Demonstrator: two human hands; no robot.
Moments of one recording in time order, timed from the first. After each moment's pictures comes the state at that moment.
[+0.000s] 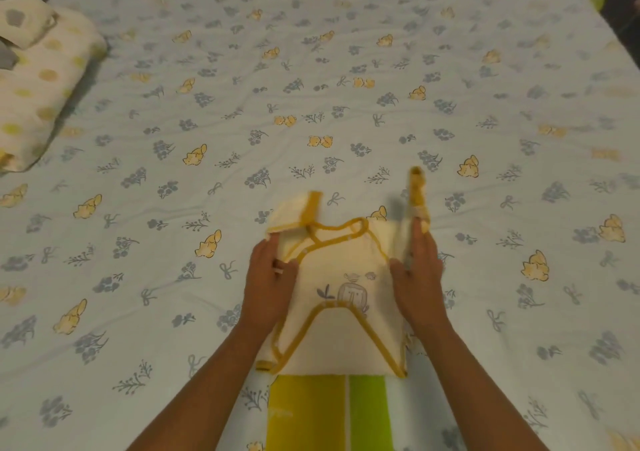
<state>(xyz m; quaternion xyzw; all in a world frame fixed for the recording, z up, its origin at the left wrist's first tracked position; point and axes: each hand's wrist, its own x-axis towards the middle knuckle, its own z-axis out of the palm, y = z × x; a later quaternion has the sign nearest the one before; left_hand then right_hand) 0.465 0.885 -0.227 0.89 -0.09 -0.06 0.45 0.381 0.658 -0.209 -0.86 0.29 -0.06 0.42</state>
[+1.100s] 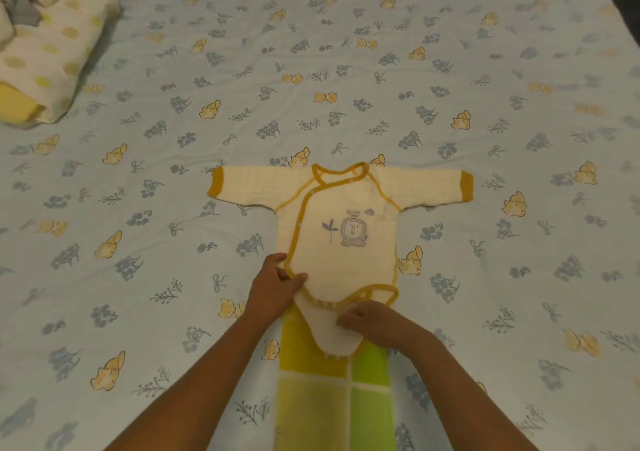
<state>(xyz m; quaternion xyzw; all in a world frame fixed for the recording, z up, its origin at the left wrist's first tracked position) 0.350 0.937 -0.225 0.87 0.07 -0.27 0.41 0.253 0.746 -0.203 -0.76 0.19 0.42 0.46</state>
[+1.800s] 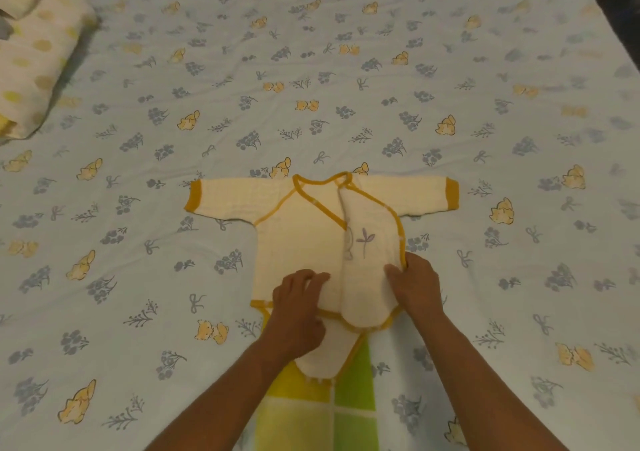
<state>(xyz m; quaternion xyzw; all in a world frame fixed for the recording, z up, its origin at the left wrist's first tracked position) 0.320 0.884 -0.240 0.93 -0.28 -0.17 0.18 0.287 0.664 -0.204 -0.83 0.39 0.08 0.38</state>
